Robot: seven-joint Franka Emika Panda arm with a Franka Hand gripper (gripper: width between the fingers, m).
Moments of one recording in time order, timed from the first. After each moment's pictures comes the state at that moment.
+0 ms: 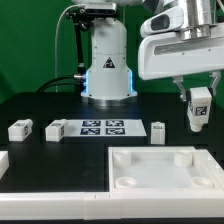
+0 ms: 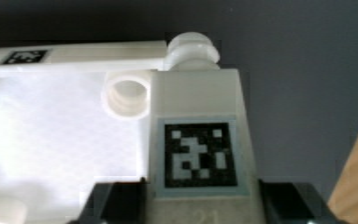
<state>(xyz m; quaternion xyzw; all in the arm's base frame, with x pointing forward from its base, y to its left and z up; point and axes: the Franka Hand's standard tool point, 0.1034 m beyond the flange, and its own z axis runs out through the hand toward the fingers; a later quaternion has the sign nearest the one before) 0.496 0.144 0.119 -0.99 -0.02 -0.14 0.06</state>
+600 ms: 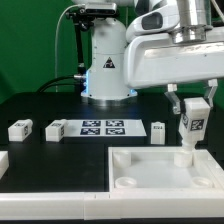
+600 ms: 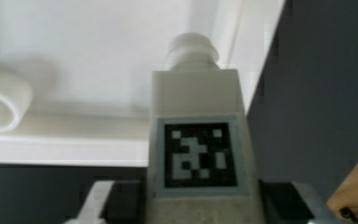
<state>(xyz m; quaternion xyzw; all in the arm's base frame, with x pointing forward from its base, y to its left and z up) 0.581 0.106 0.121 -0.98 -0.08 -0.18 0.04</state>
